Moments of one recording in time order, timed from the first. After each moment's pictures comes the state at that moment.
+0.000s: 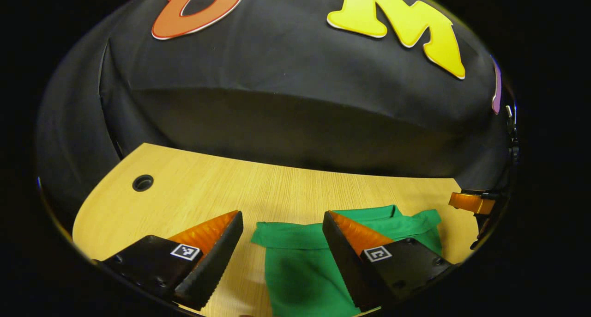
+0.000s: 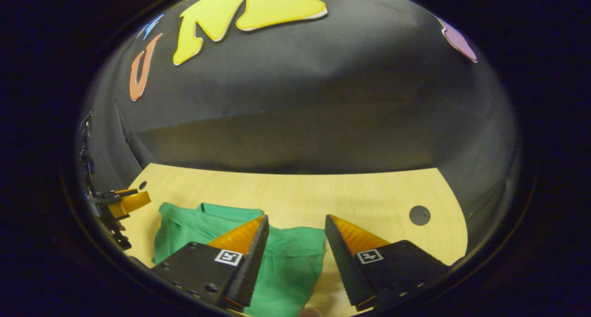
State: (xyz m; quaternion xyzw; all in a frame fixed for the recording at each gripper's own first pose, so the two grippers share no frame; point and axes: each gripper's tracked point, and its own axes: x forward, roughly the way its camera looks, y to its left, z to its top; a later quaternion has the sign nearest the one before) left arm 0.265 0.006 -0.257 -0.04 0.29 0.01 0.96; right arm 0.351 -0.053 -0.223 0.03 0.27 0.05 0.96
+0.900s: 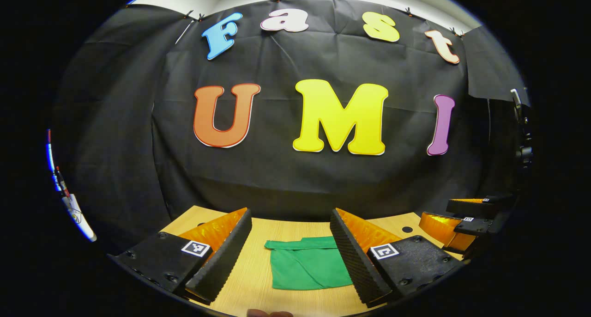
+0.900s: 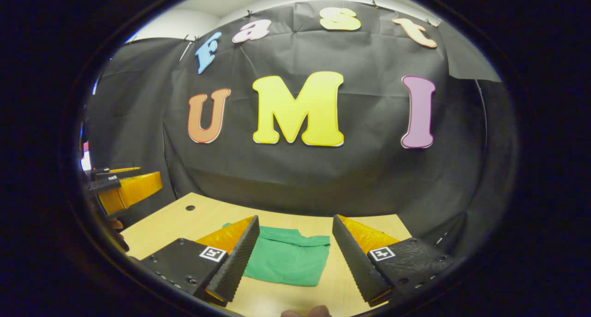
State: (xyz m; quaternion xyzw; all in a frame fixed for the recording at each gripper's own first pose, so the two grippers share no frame) left arm 0.040 -0.040 -0.002 0.00 0.06 0.00 1.00; right arm 0.076 0.007 -0.038 0.00 0.07 0.06 1.00
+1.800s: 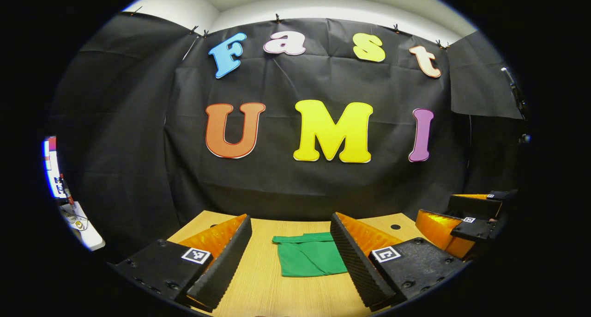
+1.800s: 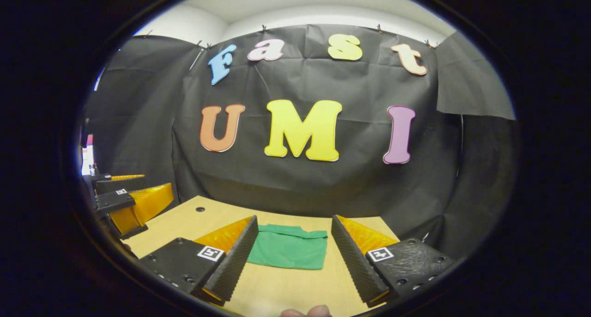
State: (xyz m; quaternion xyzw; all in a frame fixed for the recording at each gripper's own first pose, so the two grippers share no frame) left arm -0.057 -0.010 0.019 -0.01 0.05 -0.01 1.00; right arm -0.046 0.046 -0.012 -0.03 0.04 0.02 1.00
